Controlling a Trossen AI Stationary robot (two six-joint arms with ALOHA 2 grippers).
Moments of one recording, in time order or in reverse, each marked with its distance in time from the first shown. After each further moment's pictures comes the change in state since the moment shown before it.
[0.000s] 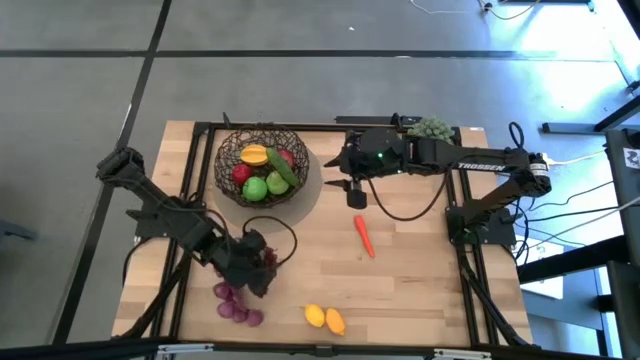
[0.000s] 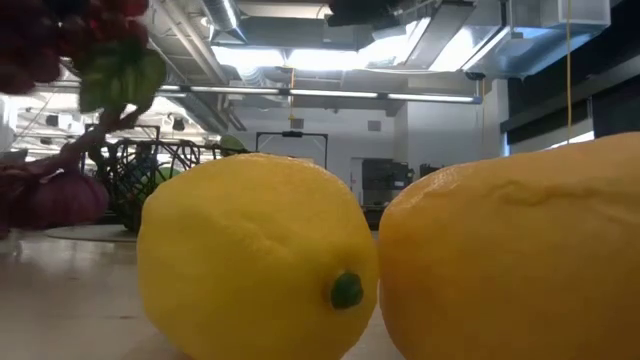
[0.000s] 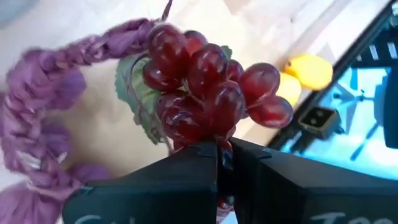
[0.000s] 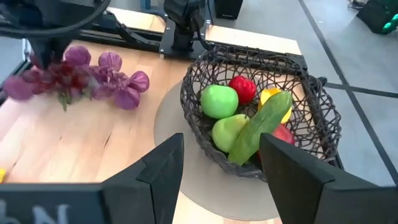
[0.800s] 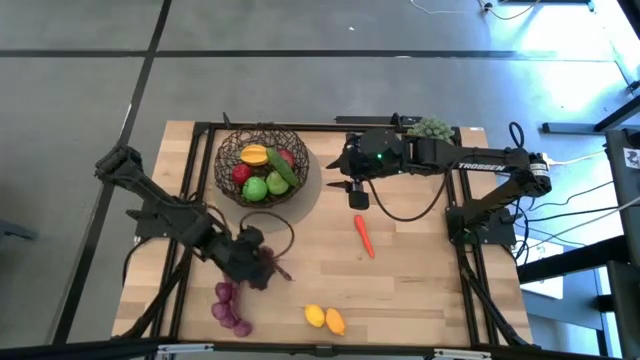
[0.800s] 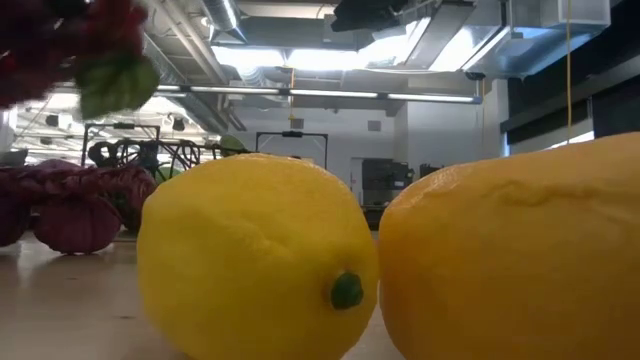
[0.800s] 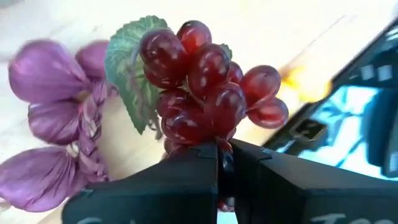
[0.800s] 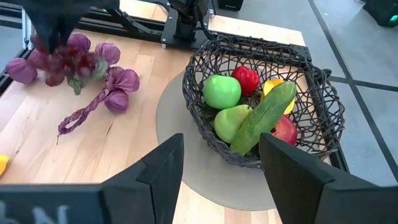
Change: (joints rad) left arm 0.026 -0.025 0.002 -0.027 0.022 -0.114; right arm 0.000 0.000 0.000 -0.041 -0.003 -0.013
